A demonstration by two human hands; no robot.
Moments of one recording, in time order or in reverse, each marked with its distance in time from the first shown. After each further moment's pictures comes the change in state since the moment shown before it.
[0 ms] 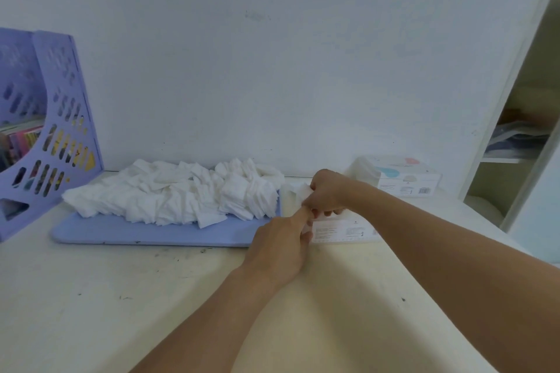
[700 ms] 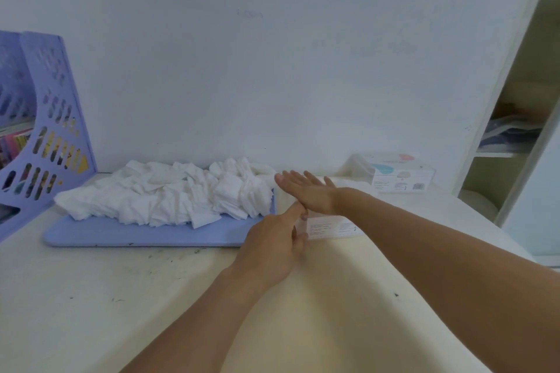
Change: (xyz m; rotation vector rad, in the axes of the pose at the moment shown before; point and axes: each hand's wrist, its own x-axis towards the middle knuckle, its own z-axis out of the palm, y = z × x) left_hand -0.002 -0.004 -0.002 -0.063 0.025 0.034; right_hand 0.012 0.011 0.020 -0.040 -0.082 -0.236
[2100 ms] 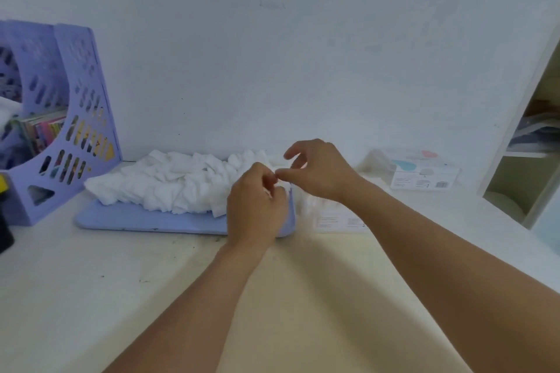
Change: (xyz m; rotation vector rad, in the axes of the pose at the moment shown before) left_hand 0.010 -0.010 -0.038 -0.158 0.558 -0.303; right_hand -0.015 -0.047 -0.014 0.227 0.467 -0.131
